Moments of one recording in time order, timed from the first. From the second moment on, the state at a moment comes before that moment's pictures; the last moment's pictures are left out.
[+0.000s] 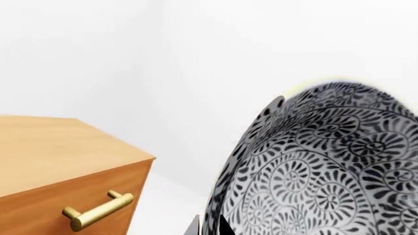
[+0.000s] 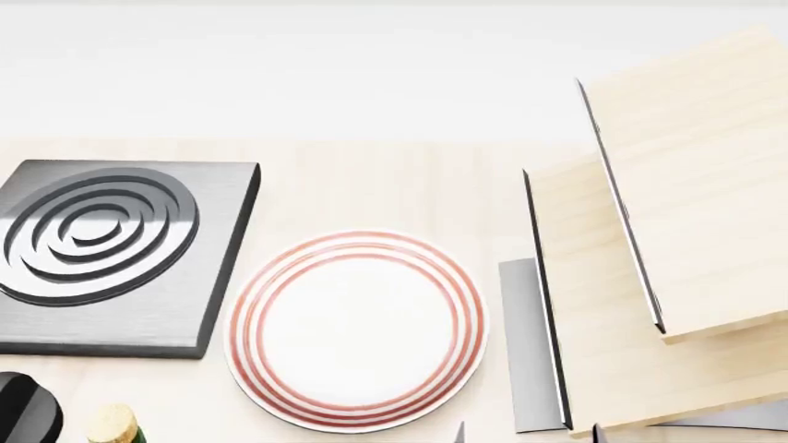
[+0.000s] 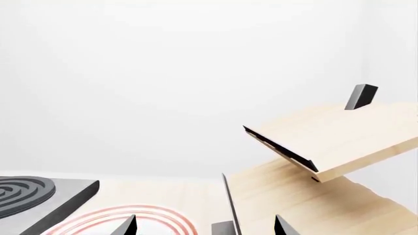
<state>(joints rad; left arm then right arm) -0.74 -1.05 -0.03 0.36 -1.45 -0.44 -0.86 -0.16 0.36 -0.36 -0.40 0.10 -0.14 0.47</state>
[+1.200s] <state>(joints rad) -1.32 -0.44 0.41 -0.35 -1.49 -0.70 -0.75 -0.15 0.37 -0.37 -0.34 0.12 -0.17 0.48</state>
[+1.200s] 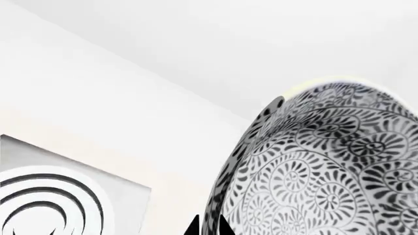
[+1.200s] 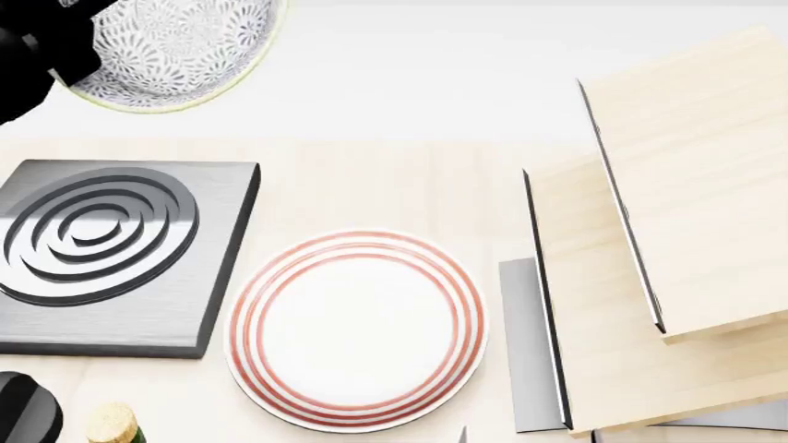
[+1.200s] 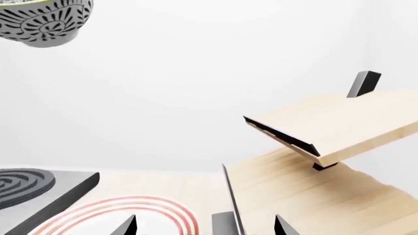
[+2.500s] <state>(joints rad) -1.23 -0.26 0.55 -0.59 -1.61 -0.87 -0.66 -0.13 0.37 -0.41 -0.29 0.12 -0.18 0.48</state>
